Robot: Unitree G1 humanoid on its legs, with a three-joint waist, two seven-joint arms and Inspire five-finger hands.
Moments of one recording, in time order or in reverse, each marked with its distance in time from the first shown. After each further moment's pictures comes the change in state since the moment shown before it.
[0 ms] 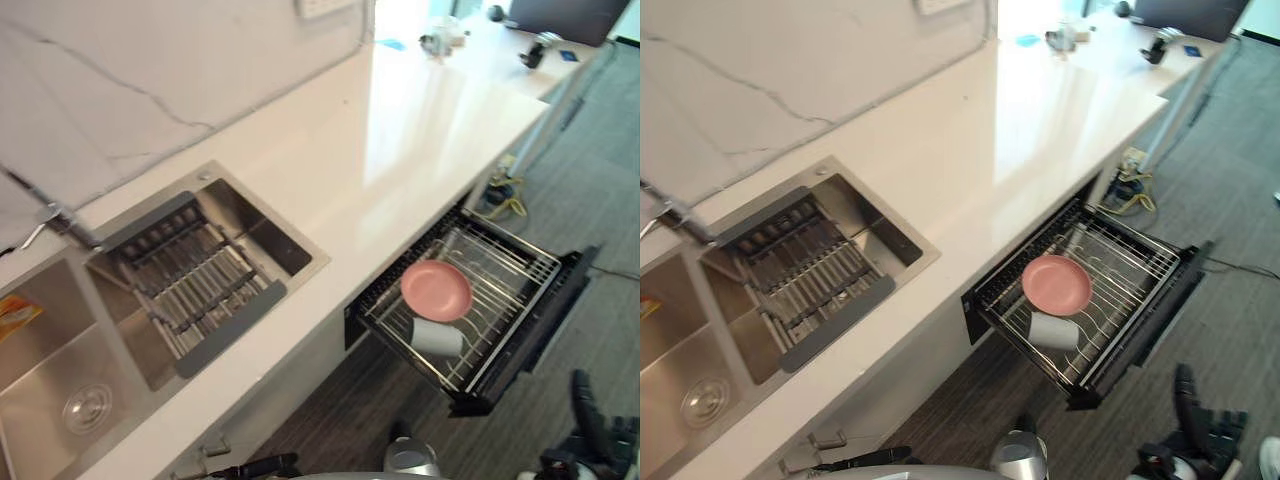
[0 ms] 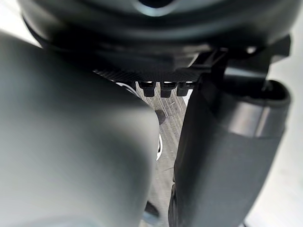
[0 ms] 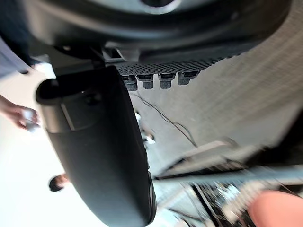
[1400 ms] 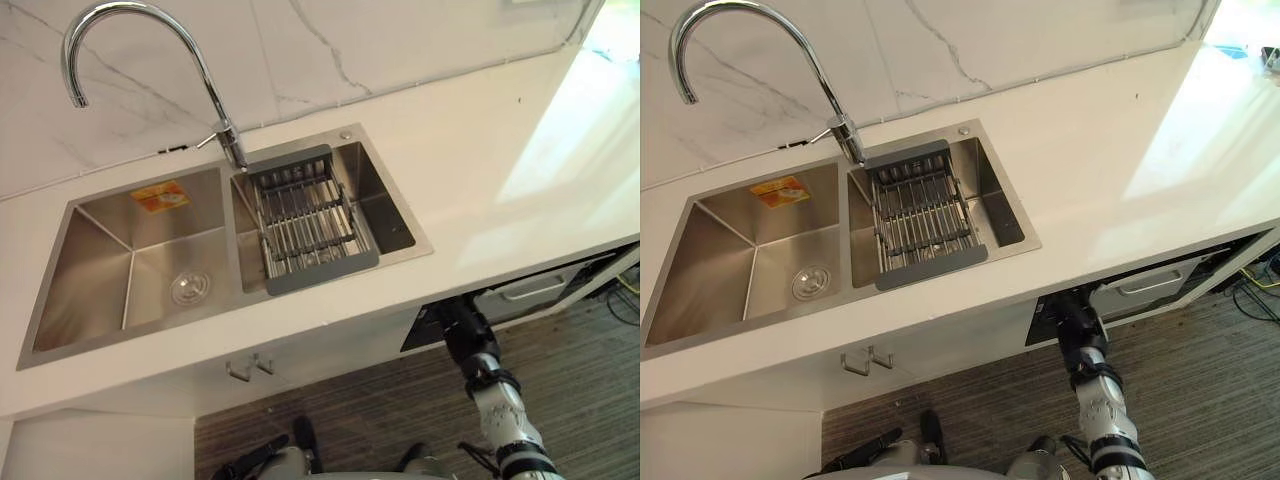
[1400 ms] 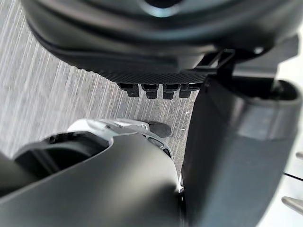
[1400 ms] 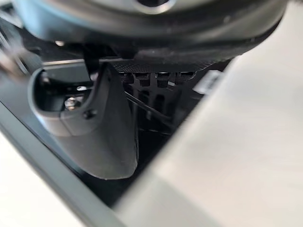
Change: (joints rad) left arm 0.075 -0.005 0.087 0.010 -0.148 -0.203 -0.103; right arm -0.256 -0.301 0.495 0.141 -0.032 0.288 0.245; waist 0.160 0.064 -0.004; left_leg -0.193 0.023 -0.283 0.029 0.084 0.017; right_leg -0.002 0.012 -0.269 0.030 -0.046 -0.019
